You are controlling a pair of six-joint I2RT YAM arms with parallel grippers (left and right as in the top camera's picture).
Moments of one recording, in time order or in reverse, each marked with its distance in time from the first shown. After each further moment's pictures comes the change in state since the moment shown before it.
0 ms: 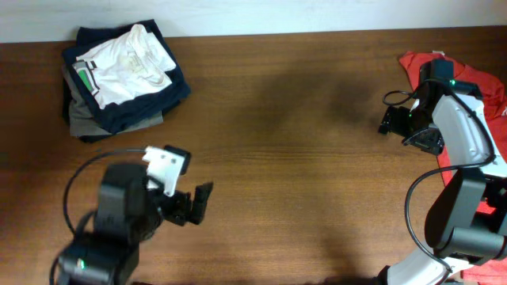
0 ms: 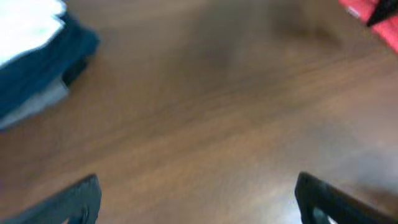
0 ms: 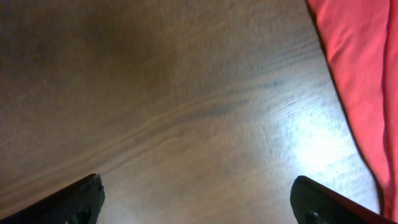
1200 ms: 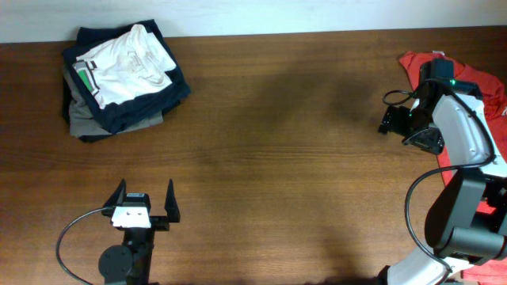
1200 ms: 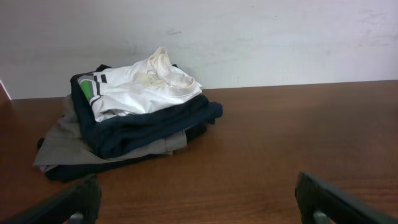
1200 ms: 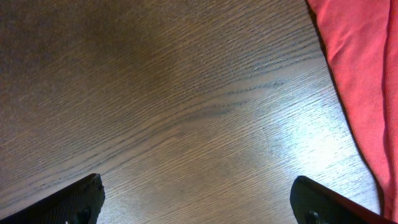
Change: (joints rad) left arm 0.346 -0.747 -0.872 0.743 -0.064 0.014; right arm 0.000 0.000 0.000 -0.001 0.000 0.000
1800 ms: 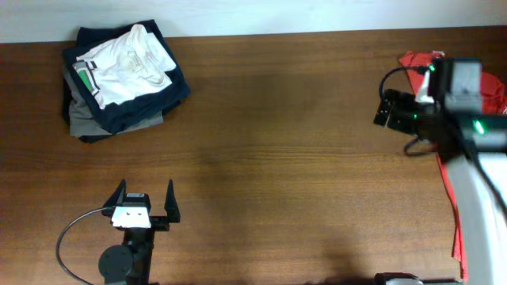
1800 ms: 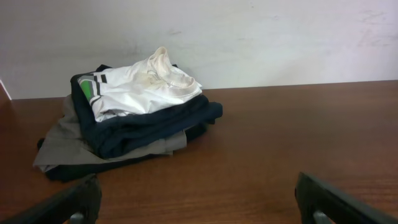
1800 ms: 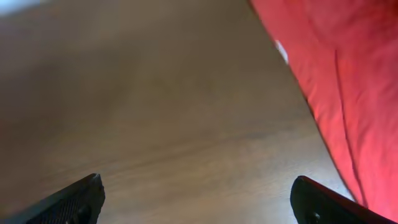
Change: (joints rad) left arm 0.000 0.000 0.000 0.000 0.000 0.000; right arm 0.191 -0.524 0.002 0.003 0.002 -0.001
